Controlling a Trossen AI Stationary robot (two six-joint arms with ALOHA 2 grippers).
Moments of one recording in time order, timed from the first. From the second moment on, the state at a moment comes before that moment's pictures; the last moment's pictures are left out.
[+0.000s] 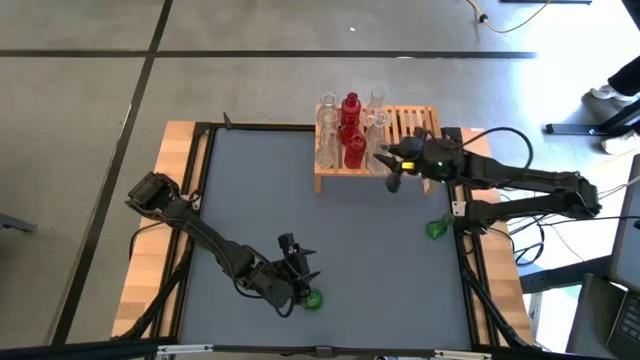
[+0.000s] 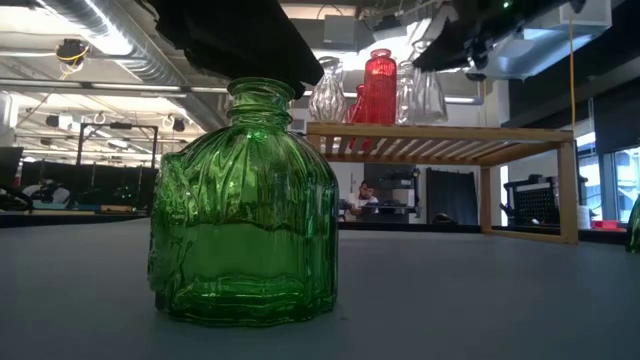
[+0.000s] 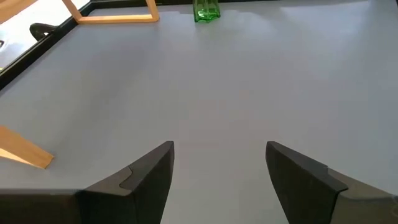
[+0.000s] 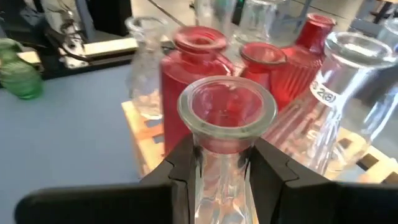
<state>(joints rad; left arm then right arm) -0.57 1.79 1.11 -0.10 -0.79 -0.46 -0.21 0.97 0.83 -0.23 0.29 0.03</state>
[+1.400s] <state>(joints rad) -0.57 1.79 1.11 -0.12 -0.77 -0.47 -0.22 1.04 0.87 -0.18 0.35 -0.01</state>
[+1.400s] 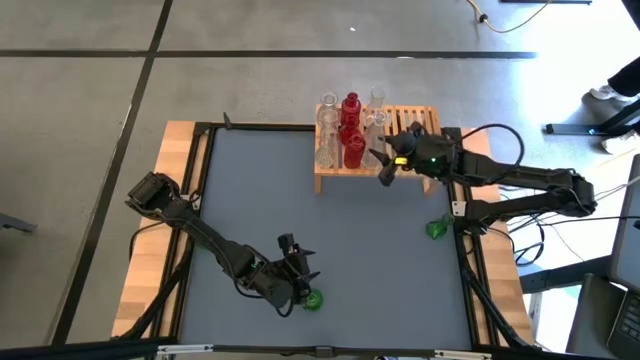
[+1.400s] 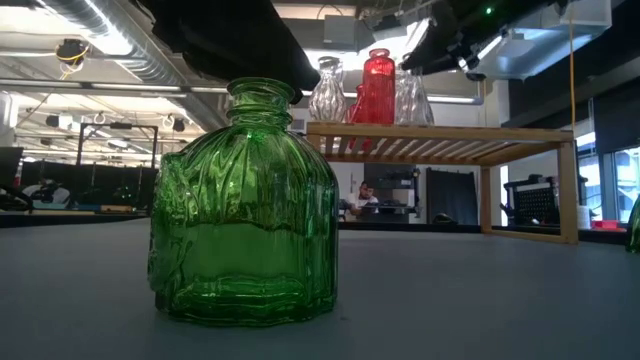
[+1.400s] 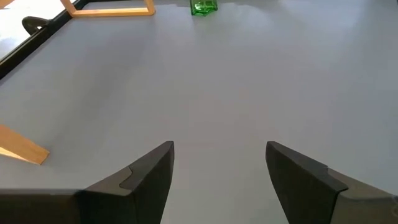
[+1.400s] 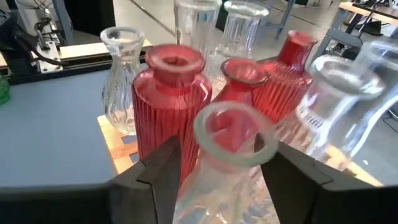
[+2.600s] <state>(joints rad) -0.57 1.79 1.11 -0.11 -0.73 -0.51 0.45 1.01 1.12 -1.52 0.22 1.13</state>
